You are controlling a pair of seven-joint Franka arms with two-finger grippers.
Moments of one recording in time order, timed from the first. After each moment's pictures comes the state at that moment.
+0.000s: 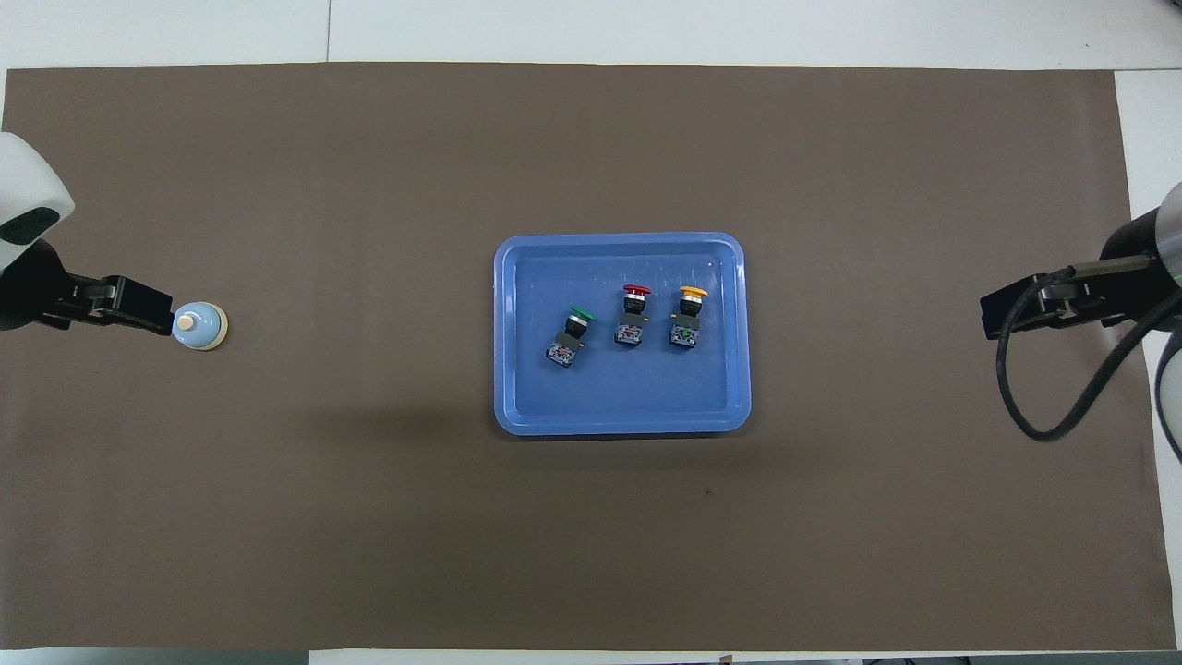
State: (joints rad) left arm 0.03 -0.02 -0.10 -1.70 0.03 1.58 0.06; right arm -0.03 -0.02 0.11 -1.54 -0.04 1.41 0.01
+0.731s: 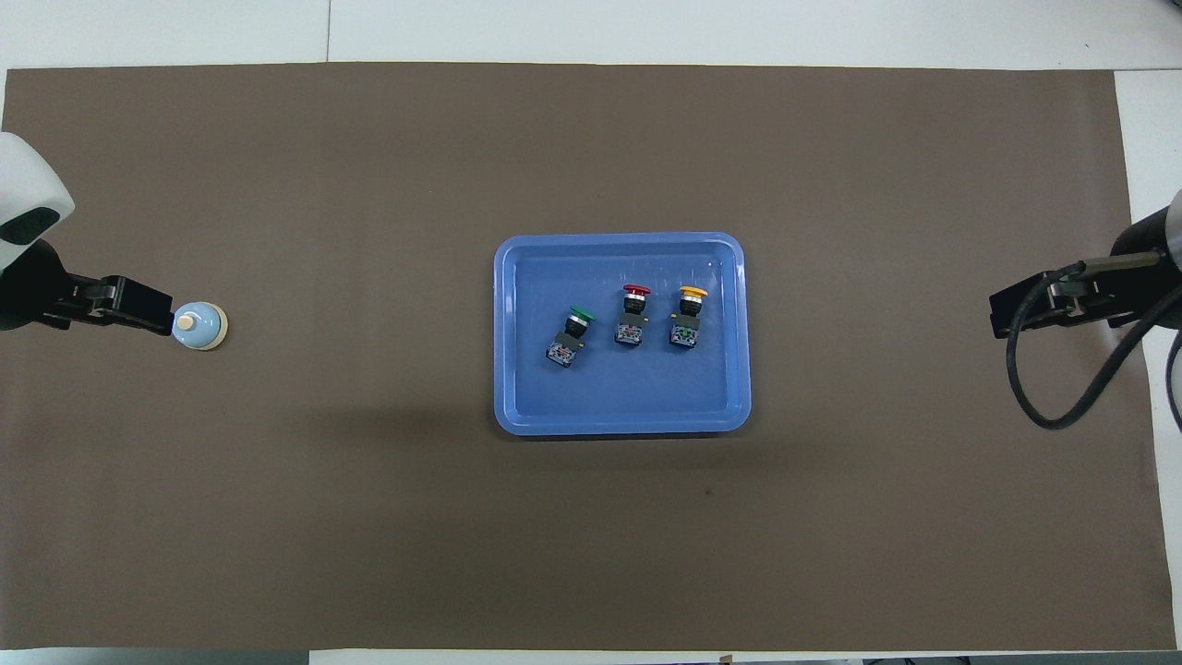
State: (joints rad) left arm 0.03 -0.02 -0.10 -1.70 0.03 1.58 0.06; right arm -0.03 -0.01 0.10 -1.55 -0.04 1.41 0.01
